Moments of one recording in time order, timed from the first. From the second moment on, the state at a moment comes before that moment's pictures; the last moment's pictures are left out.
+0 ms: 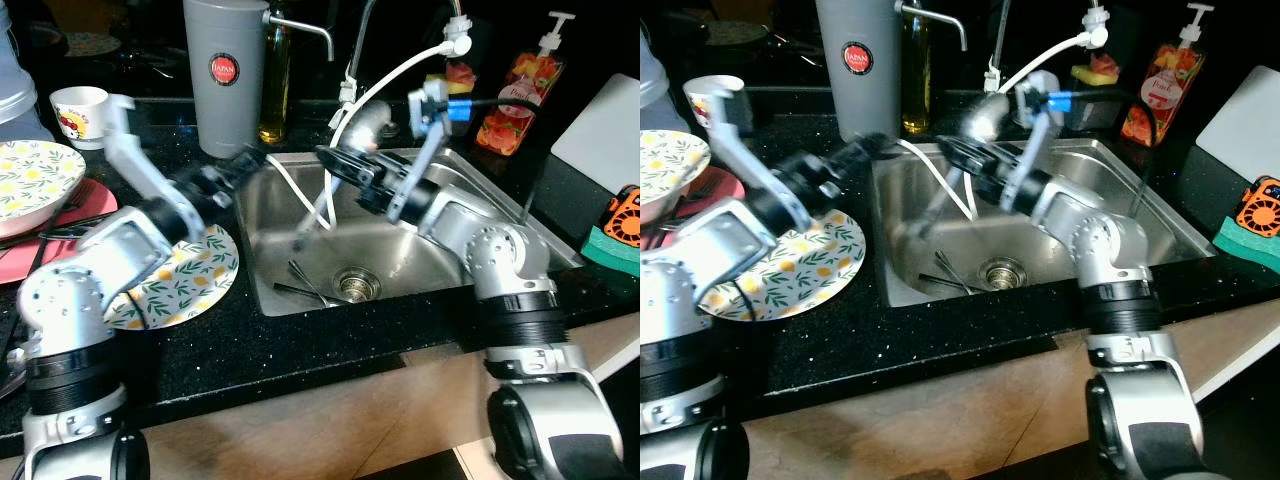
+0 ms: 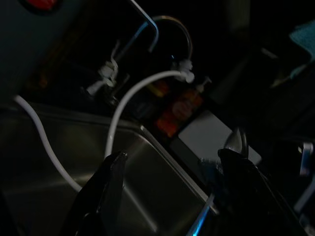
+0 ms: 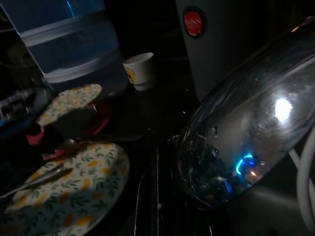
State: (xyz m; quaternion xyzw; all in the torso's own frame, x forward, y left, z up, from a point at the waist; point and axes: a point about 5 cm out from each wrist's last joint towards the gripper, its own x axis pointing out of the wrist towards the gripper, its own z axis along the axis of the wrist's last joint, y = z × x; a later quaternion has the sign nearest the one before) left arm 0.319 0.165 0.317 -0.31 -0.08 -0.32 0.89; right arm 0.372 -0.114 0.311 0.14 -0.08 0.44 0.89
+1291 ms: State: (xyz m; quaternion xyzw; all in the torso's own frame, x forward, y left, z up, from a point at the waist) left arm 0.303 0.104 0.255 0.14 0.08 -0.42 0.89; right arm 0.401 -0.080 0.201 -0.03 0.01 0.33 0.94
